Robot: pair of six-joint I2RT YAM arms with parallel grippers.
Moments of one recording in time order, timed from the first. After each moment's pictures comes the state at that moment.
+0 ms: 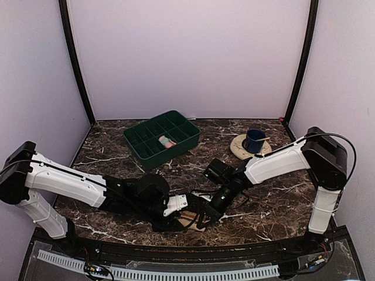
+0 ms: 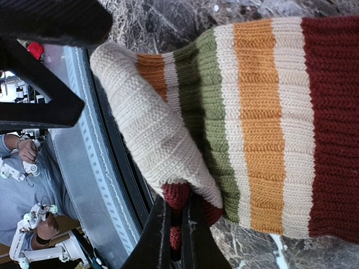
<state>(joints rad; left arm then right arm) -1.20 1.52 0.78 -0.16 0.11 0.12 0.97 1.87 1.02 -0.41 -0.80 0.13</state>
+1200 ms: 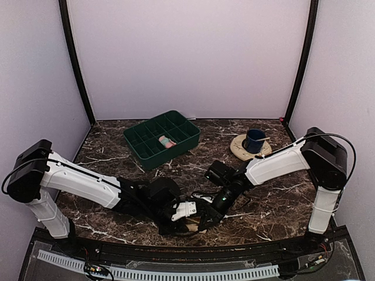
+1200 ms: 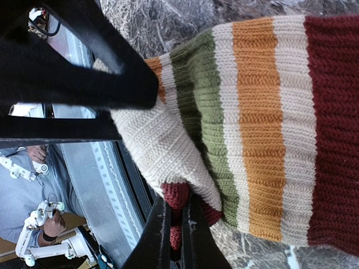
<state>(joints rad) -1.22 1.65 0.86 -0.16 0.18 0.19 0.97 1.87 1.00 -0.41 -0.83 0.14</state>
